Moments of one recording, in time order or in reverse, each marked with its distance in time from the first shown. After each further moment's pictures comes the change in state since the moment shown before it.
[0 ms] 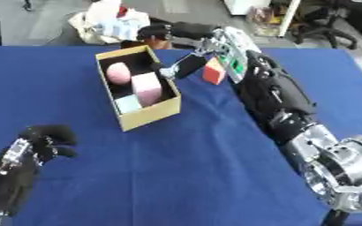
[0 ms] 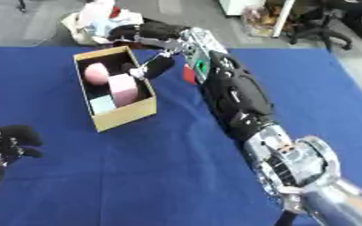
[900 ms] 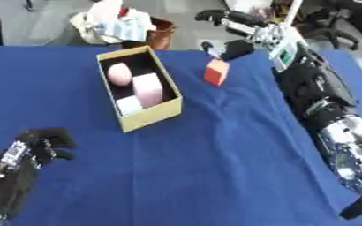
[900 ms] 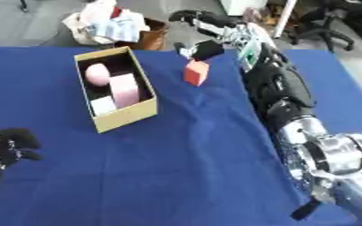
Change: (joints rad) left arm -0.001 0.001 0.003 0.000 -0.004 -0.002 0.003; right arm 0.029 -0.141 -0.204 0.177 0.153 0.161 -0.158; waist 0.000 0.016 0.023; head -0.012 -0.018
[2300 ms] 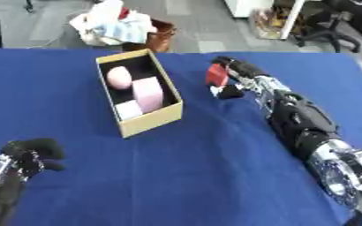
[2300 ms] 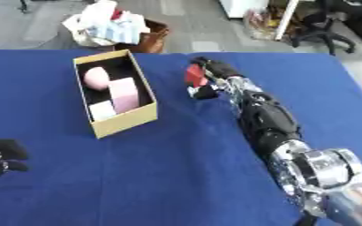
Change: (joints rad) left arm -0.020 0.000 -0.003 0.000 0.000 -0.005 -0.013; right arm 0.042 -0.012 0.032 0.194 0.155 0.229 -0.323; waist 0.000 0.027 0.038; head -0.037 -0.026
